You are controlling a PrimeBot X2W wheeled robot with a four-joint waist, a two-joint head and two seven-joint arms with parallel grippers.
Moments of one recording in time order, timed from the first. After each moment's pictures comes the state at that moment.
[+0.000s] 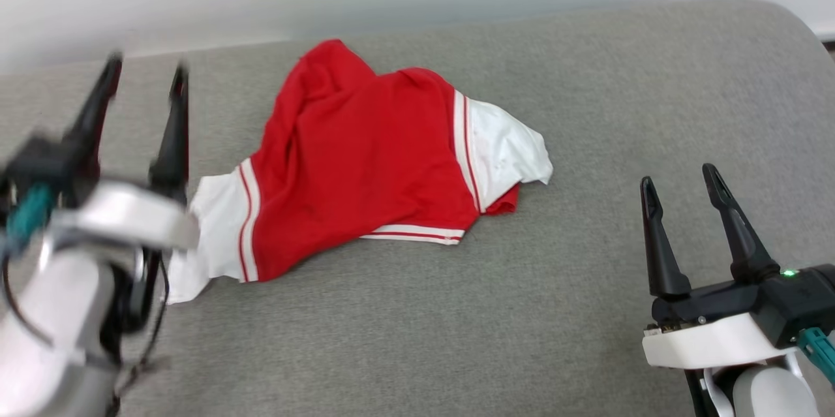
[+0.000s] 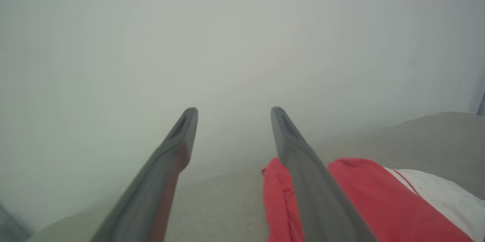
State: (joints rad) left arm -0.50 0.62 -0.39 0.13 -0.56 0.15 -0.26; right arm -0.09 -0.05 0.02 -0.08 0.02 0.13 -0.26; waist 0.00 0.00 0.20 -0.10
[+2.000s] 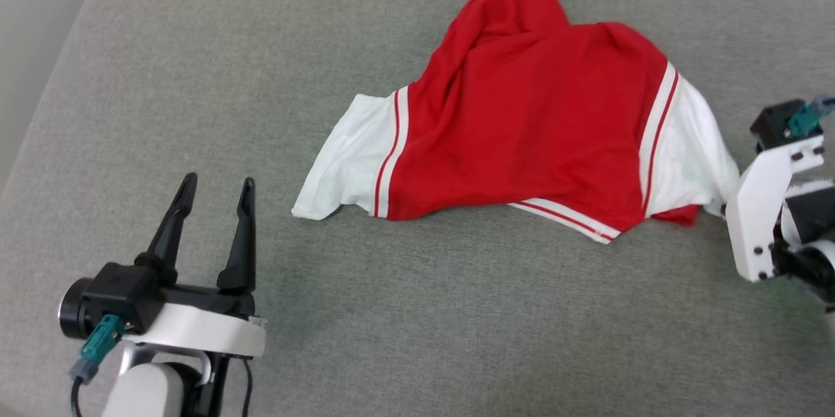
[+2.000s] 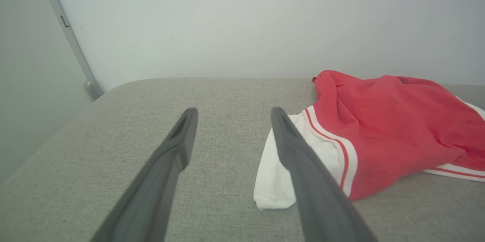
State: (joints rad) left arm -0.13 0.21 -0.07 -0.01 -0.28 -0.07 -0.26; right arm -0.51 -0.45 0.19 0.30 0.35 0.13 0.96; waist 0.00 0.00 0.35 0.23
